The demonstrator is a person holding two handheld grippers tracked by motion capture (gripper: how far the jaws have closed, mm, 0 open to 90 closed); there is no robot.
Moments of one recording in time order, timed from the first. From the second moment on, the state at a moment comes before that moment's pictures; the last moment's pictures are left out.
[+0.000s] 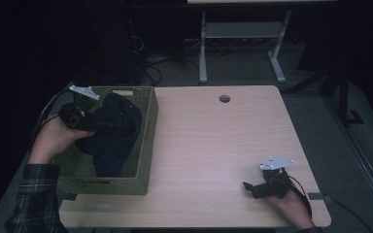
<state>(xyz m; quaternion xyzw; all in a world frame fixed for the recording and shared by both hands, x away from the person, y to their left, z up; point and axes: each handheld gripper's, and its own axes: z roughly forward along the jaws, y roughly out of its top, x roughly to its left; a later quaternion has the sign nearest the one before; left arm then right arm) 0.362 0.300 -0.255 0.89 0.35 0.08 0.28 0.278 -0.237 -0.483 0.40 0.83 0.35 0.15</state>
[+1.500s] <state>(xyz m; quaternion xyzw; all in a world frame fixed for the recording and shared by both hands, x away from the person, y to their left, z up) 0.360 0.237 -0.190 0.90 0.26 0.06 0.35 0.278 -0.237 -0.483 0.40 0.83 0.35 0.15</state>
